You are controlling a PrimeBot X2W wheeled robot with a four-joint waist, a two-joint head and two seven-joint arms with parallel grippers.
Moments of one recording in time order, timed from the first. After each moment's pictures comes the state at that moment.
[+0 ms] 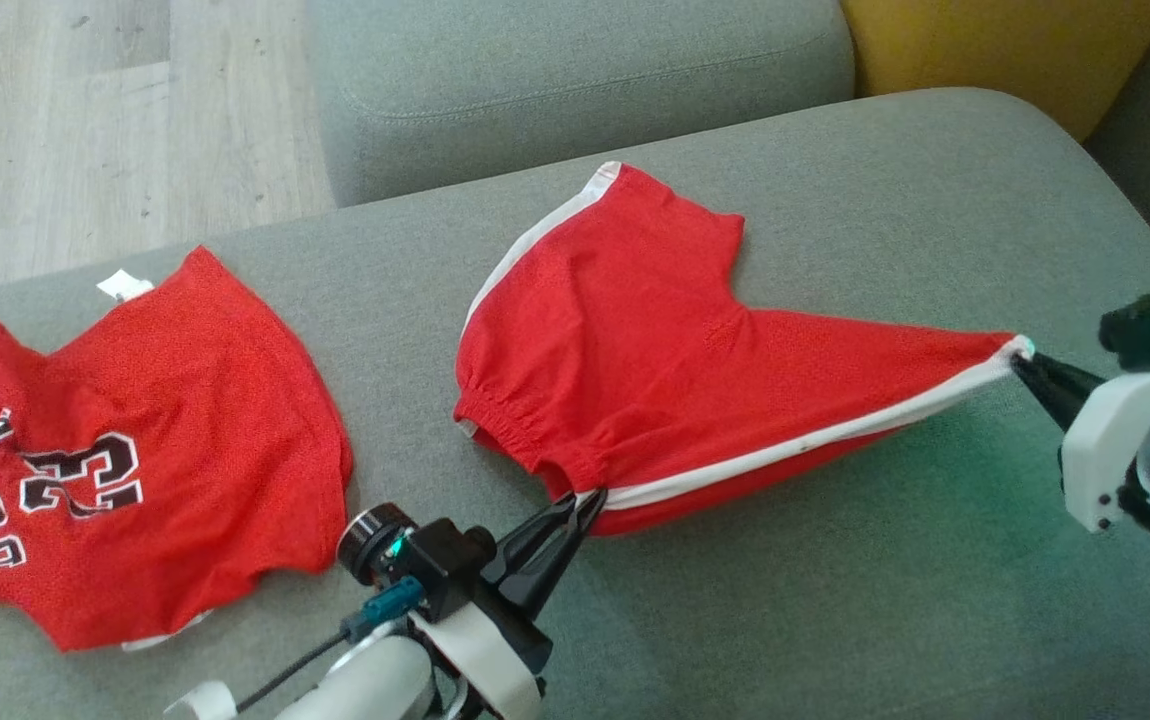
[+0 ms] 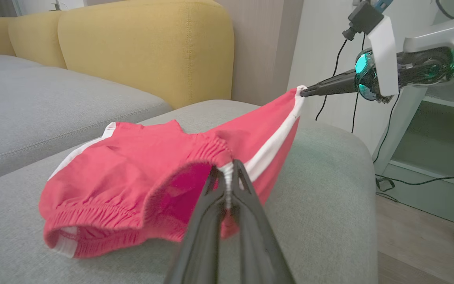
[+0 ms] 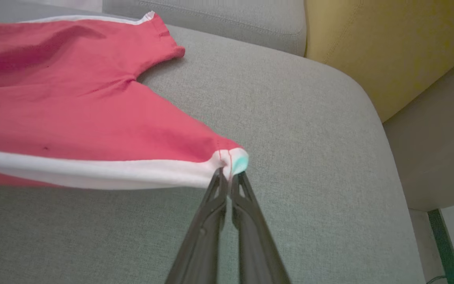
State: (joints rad) left arm -0.38 0.24 -0.94 0.42 -0.51 -0.13 -0.26; right arm -0.60 -0.71 0.92 0.64 0.76 0.13 0.10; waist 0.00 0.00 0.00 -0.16
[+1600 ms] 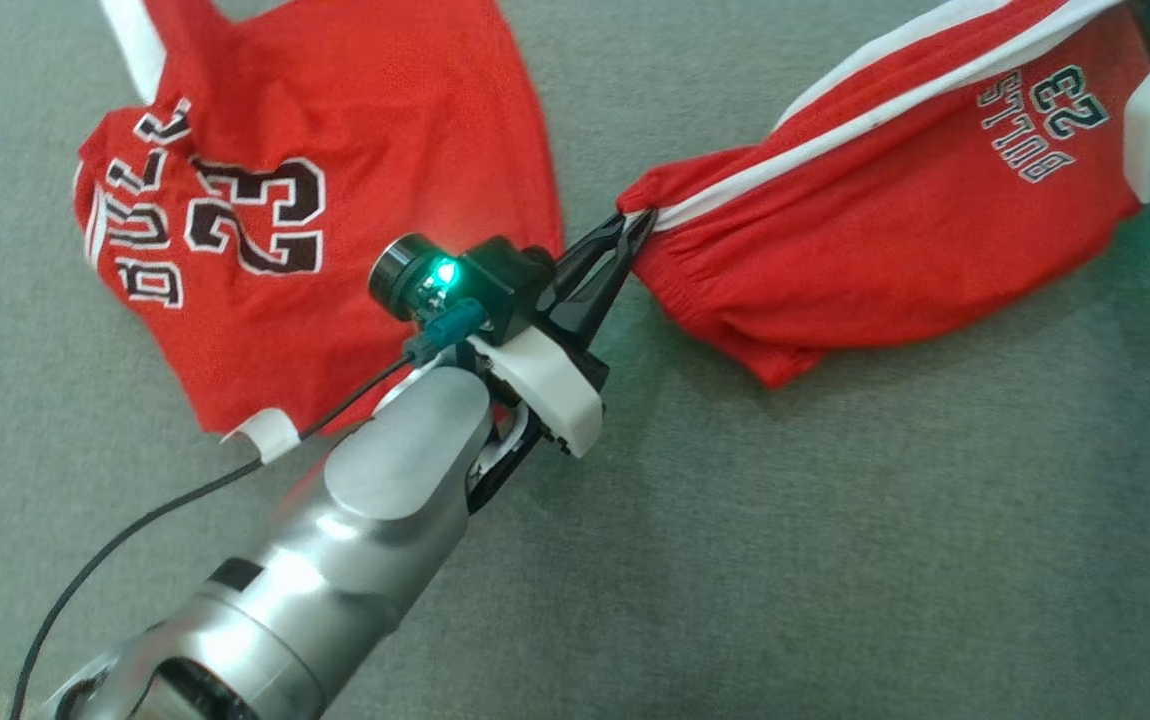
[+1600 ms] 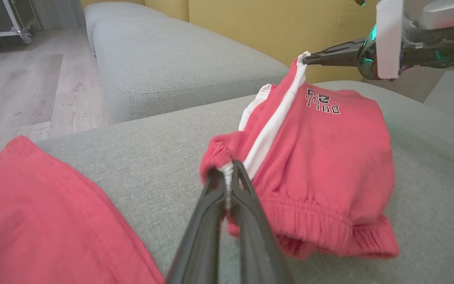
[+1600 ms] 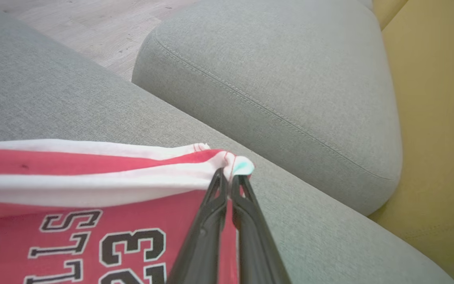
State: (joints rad) left arm -0.84 0.04 -0.91 0.74 -0.54 -0.13 -0.25; right arm -1.13 -0.51 0.78 1.05 0.42 0.13 0.00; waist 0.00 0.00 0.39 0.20
